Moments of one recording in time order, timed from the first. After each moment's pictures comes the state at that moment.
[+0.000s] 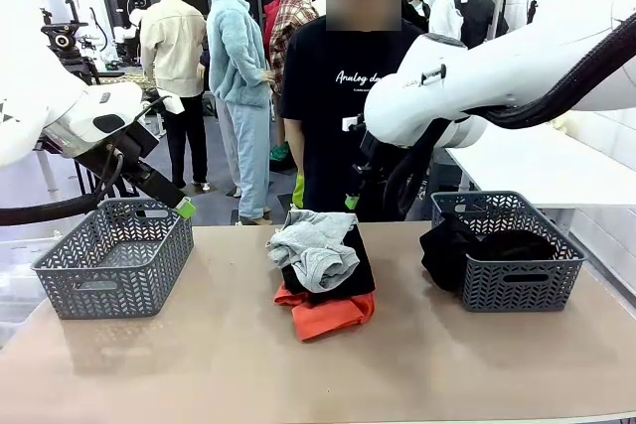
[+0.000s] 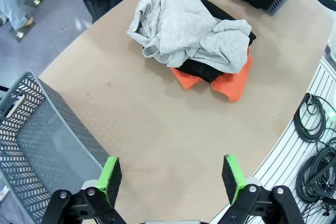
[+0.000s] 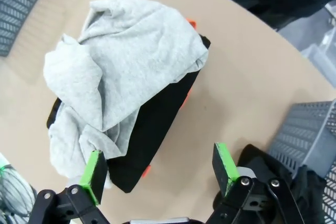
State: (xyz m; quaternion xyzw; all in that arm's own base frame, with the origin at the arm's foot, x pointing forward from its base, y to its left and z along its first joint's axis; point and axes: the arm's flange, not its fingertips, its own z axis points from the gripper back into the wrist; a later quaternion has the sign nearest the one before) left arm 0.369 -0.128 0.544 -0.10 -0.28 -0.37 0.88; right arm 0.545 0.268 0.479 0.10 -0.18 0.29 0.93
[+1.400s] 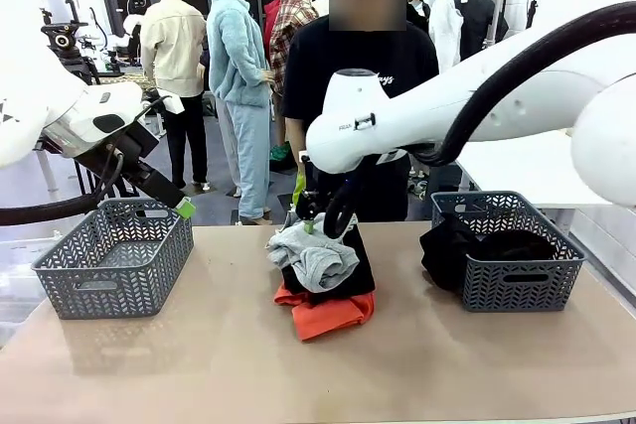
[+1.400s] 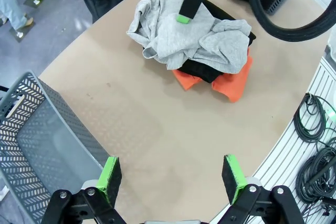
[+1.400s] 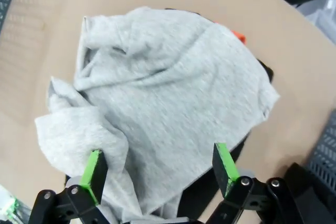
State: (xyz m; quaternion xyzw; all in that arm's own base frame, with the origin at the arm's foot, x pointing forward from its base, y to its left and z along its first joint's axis) left arm 0.369 -0.128 0.544 -0.10 -0.28 -0.37 0.88; right arm 0.593 0.379 0.413 0.06 -0.10 0.24 0.96
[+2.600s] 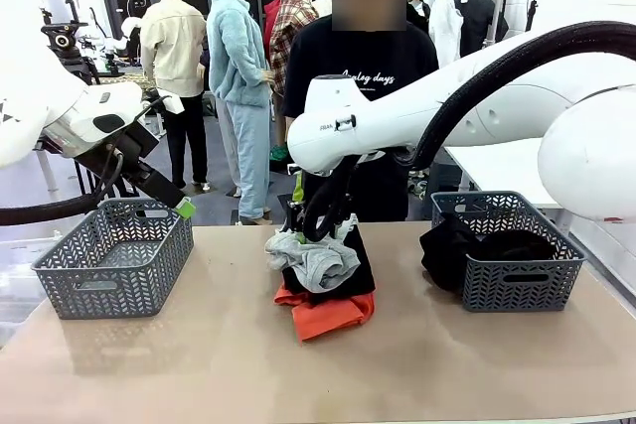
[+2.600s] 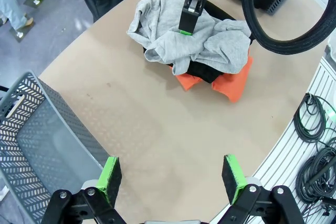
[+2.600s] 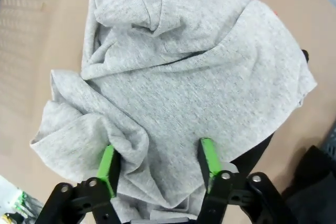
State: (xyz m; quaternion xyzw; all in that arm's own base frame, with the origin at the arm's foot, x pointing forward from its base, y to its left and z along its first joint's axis) left arm 0.369 -0.128 0.544 -0.10 -0.28 -0.37 0.88; right arm 0.586 0.400 0.401 0.04 -0.04 0.22 0.97
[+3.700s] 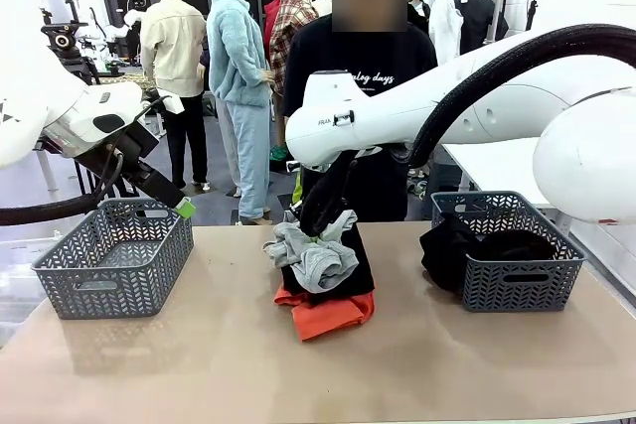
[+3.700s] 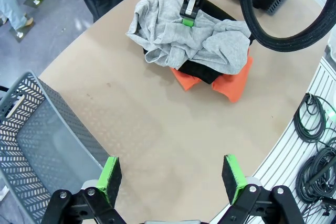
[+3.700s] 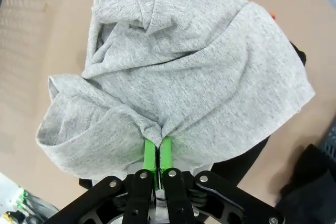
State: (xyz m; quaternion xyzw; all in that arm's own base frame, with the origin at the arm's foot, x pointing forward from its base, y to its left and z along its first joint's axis) left arm 0.369 -0.128 0.544 -0.10 -0.28 -0.37 0.88; right arm 0.588 0.402 0.407 0.04 -0.03 0.22 0.97
